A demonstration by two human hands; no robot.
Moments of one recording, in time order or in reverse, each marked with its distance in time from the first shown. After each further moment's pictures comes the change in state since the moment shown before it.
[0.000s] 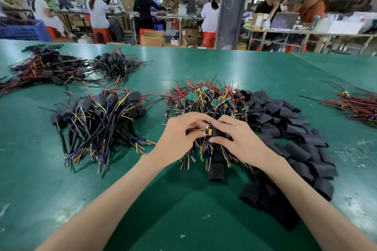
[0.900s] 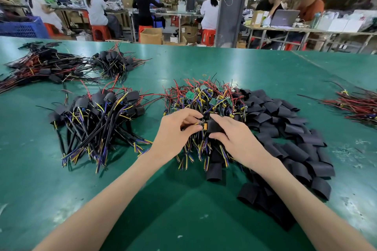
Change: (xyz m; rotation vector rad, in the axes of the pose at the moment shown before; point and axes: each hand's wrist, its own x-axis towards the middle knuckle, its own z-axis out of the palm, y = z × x) left_hand 0.004 -0.005 -0.002 0.016 0.089 -0.131; right_hand 0.002 -0.001 0.007 -0.074 0.006 0.198
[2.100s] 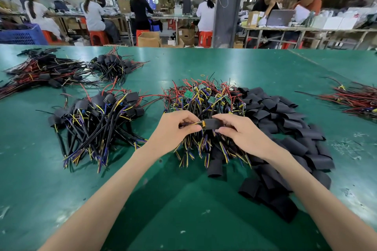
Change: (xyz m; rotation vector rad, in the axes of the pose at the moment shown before) left_hand 0.005 0.001 -0.011 0.097 -0.172 -0.031; right_hand -0.002 0.007 -0.015 0.323 -0.100 0.111
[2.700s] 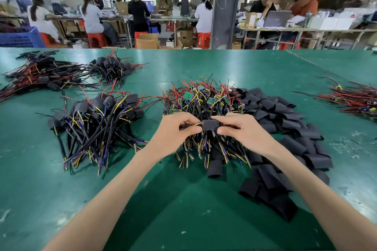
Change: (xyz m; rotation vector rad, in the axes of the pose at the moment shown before) left_hand -0.001 0.004 0.001 -0.010 -0.012 0.006; right_hand 0.002 0.006 -0.005 0.114 0.023 -0.041
